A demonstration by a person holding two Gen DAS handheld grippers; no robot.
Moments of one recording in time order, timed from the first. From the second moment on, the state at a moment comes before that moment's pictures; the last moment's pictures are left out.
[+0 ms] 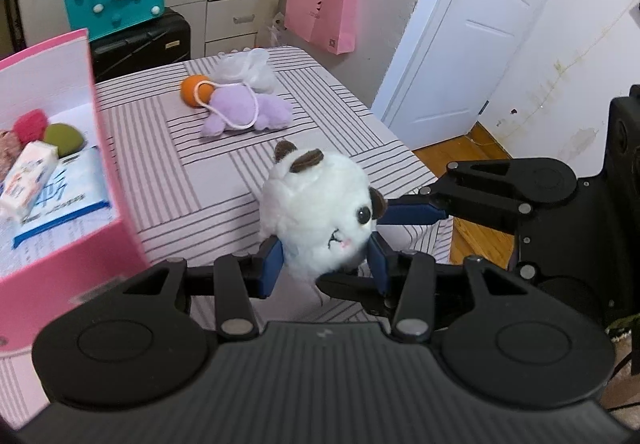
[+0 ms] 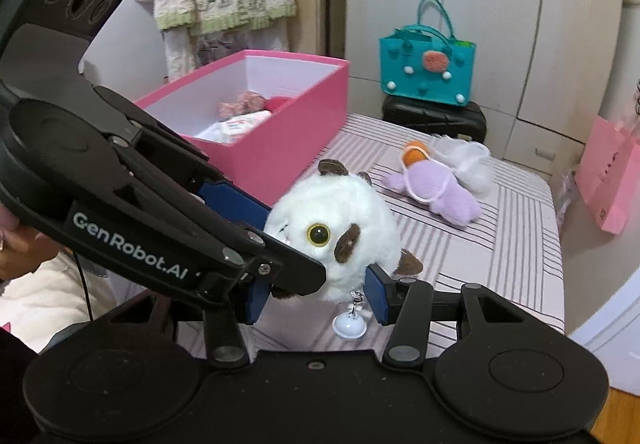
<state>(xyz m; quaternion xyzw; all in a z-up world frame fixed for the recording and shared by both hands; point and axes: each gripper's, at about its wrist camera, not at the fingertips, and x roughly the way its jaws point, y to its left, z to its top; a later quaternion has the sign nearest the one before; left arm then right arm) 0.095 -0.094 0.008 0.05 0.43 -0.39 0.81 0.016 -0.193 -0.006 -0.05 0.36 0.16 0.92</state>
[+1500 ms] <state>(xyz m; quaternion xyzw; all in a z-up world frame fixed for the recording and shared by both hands) 0.194 0.052 0.065 -0.03 0.35 -0.29 0.89 0.156 -0.089 0.047 -0.09 0.28 0.30 0.91</state>
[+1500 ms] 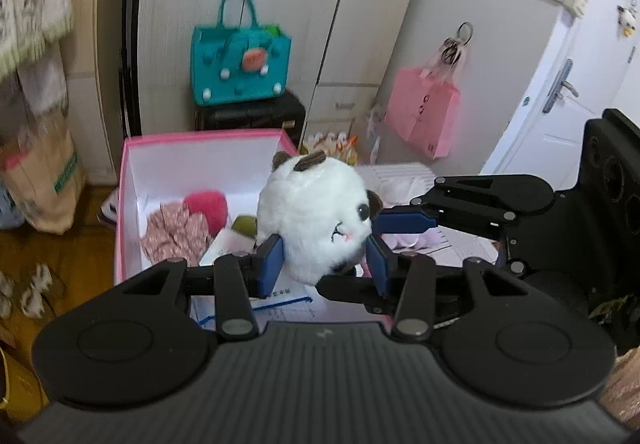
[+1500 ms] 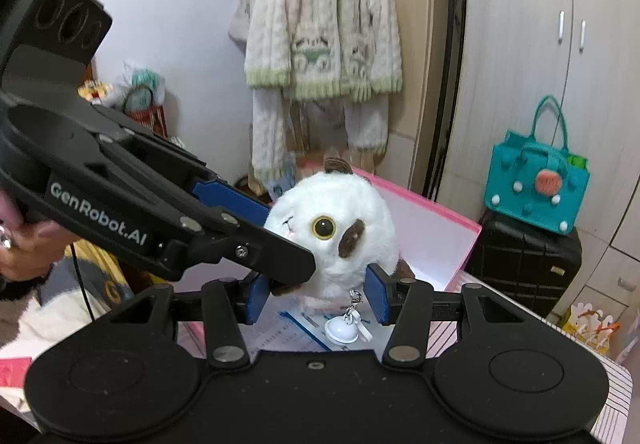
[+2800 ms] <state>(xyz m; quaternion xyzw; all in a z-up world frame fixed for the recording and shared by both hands) 0.247 0.064 0.010 -0.04 0.41 -0.28 0.87 0.175 -0.088 0.009 -0.12 0.34 0.27 0.89</state>
